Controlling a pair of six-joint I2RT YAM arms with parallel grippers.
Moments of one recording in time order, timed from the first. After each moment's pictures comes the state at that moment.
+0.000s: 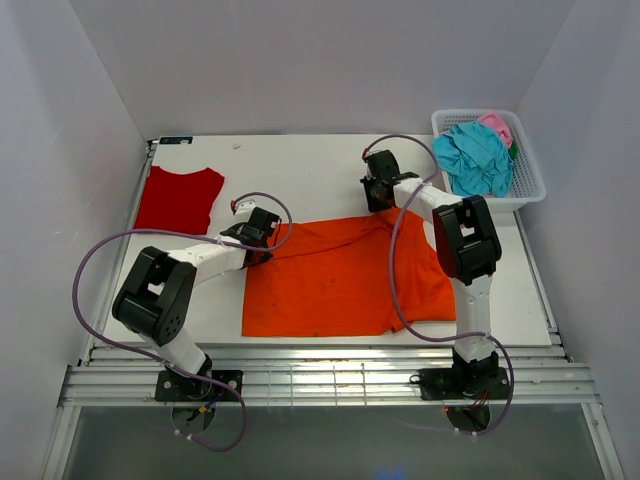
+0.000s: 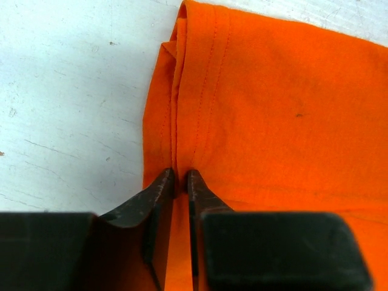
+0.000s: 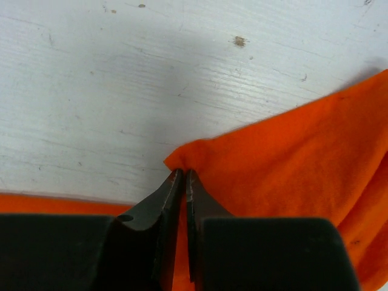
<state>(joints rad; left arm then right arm) -0.47 1.64 0.86 -0.26 -0.46 -0.65 0.41 2.16 1.58 -0.34 0.11 0.08</state>
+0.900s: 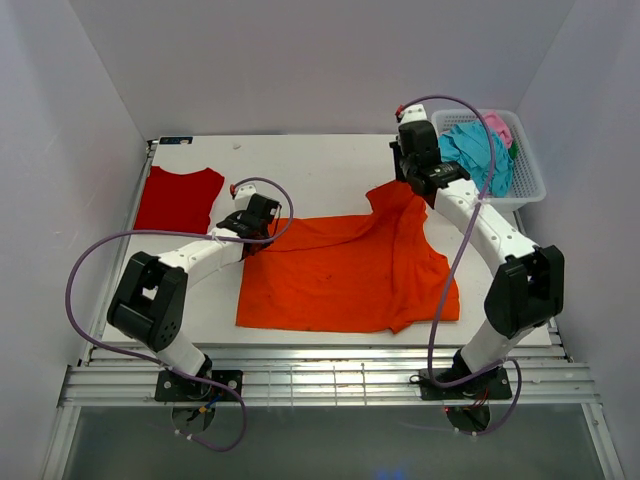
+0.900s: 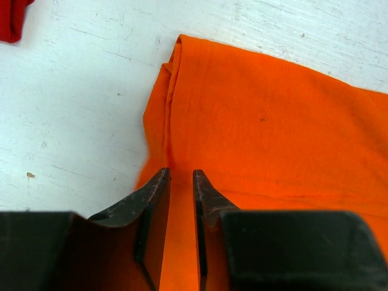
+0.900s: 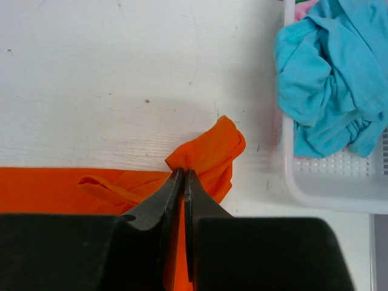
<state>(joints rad) -0.47 1.60 0.96 -0.30 -0.51 -0.60 0.42 1.67 1.50 -0.40 0.34 0.03</state>
